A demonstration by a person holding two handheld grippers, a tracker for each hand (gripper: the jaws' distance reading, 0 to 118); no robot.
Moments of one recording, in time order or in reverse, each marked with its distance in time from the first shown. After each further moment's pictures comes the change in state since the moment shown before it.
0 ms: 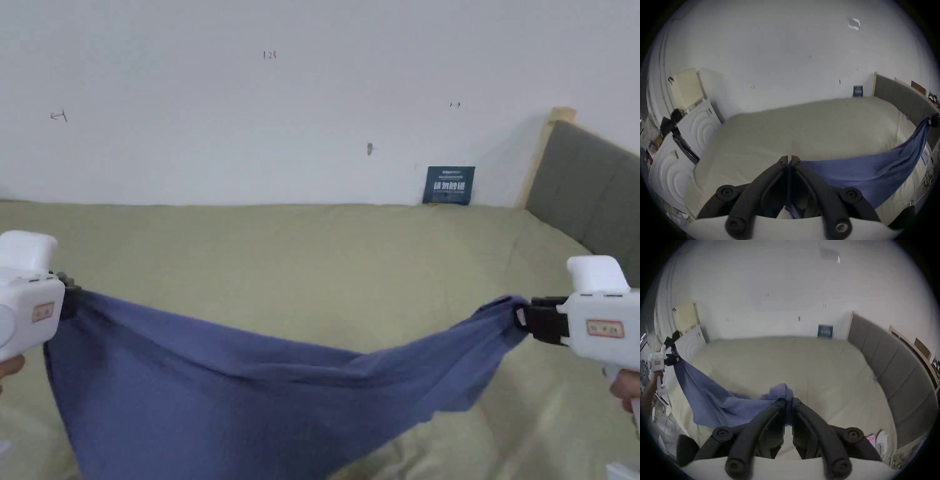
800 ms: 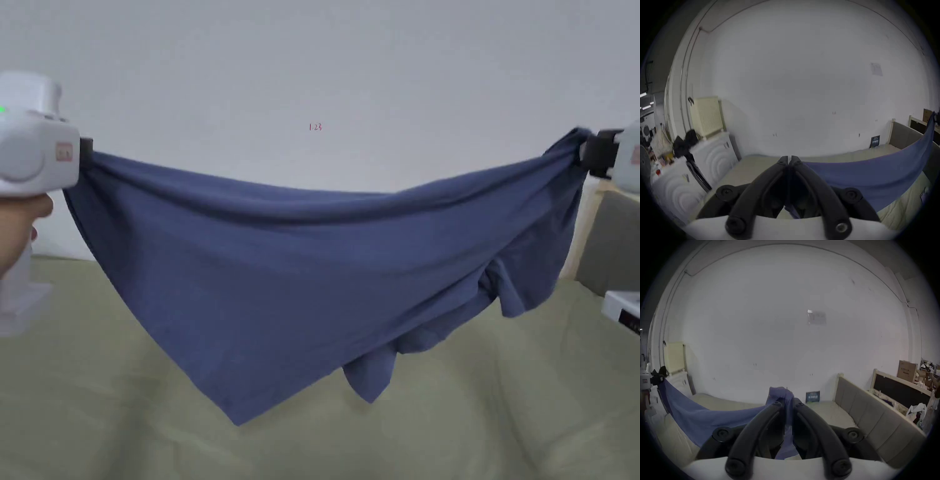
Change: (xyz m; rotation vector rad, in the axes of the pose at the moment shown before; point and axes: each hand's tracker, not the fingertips) left arm -0.061 0.170 -0.015 0.271 0.137 0.136; right arm -0.037 0.204 -0.024 0.442 -0.182 -0.031
